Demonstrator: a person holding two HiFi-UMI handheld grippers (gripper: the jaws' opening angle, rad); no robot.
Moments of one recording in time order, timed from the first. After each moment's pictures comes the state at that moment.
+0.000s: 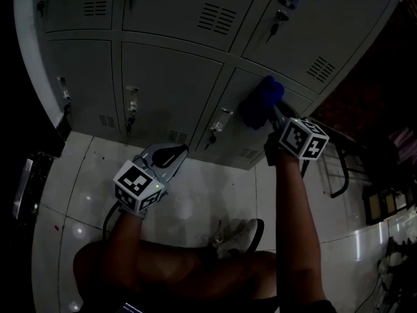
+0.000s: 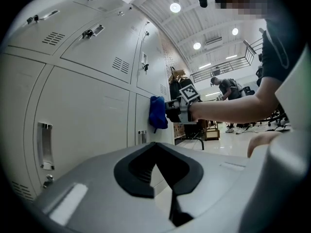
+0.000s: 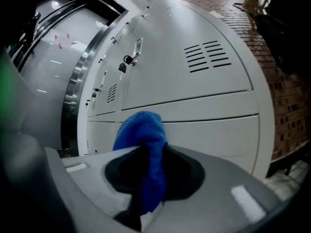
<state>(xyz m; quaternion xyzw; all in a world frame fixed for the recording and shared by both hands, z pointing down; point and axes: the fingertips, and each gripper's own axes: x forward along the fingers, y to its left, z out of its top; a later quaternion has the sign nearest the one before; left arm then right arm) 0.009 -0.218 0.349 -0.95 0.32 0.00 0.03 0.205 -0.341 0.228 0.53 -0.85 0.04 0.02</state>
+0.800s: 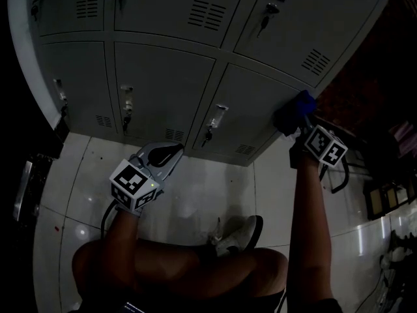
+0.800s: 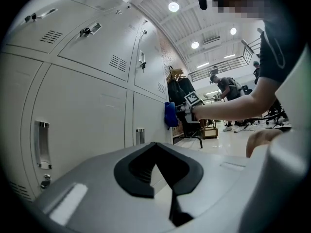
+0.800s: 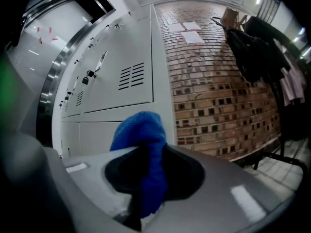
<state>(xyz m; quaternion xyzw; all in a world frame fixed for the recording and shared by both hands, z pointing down) 0.014 -0.216 0.355 -0.95 0.31 0.00 0.03 0.352 -0.328 0.233 0.65 -0.76 0.04 0.00</state>
